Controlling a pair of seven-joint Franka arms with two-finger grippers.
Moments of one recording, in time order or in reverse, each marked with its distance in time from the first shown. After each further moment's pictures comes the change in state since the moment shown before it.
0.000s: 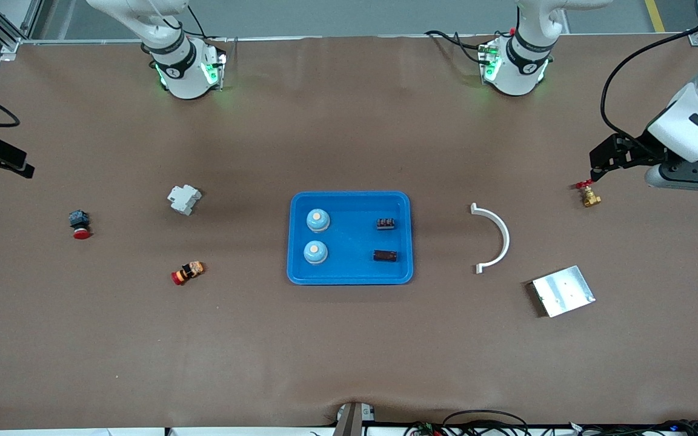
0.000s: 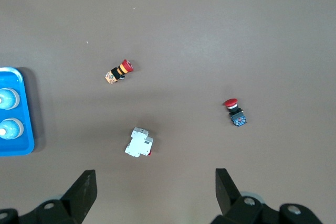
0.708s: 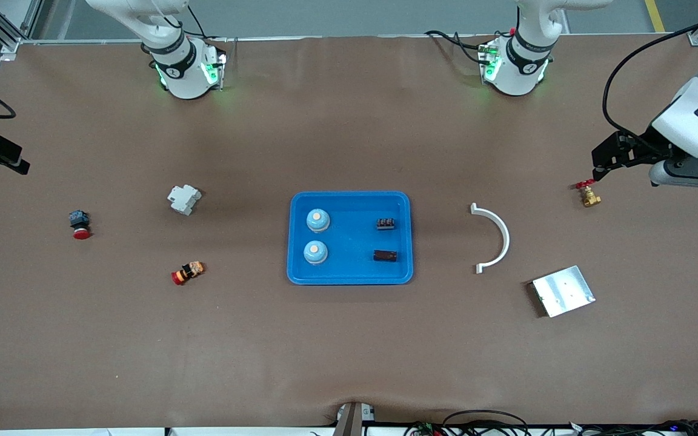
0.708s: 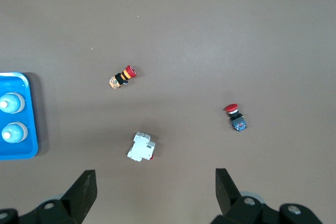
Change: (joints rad) left arm -0.002 -0.001 0.003 0.018 0.000 0.003 0.000; right arm 0.037 -0.017 -0.026 -0.007 0.001 0.017 0.006
